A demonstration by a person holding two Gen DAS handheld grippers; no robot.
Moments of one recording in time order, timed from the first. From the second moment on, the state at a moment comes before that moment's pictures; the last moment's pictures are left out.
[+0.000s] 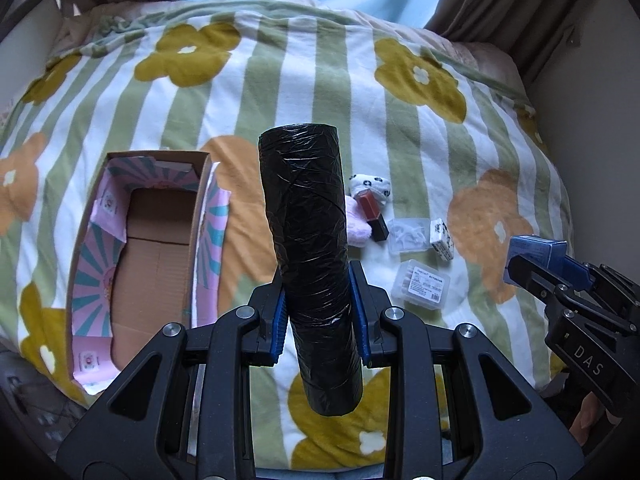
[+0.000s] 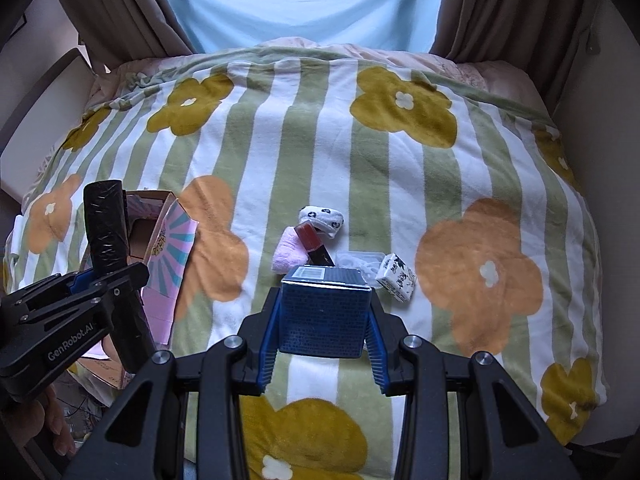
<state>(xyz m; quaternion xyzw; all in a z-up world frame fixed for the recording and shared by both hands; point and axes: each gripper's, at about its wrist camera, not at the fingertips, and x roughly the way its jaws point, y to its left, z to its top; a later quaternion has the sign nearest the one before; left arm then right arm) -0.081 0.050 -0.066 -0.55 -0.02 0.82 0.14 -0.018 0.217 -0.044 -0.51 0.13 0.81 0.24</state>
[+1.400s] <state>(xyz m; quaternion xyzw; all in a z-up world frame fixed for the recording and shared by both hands) -0.072 -0.176 -0.186 -0.62 -0.19 0.76 -0.09 -0.261 0.036 -0.171 -0.61 -0.02 0.79 -0.04</state>
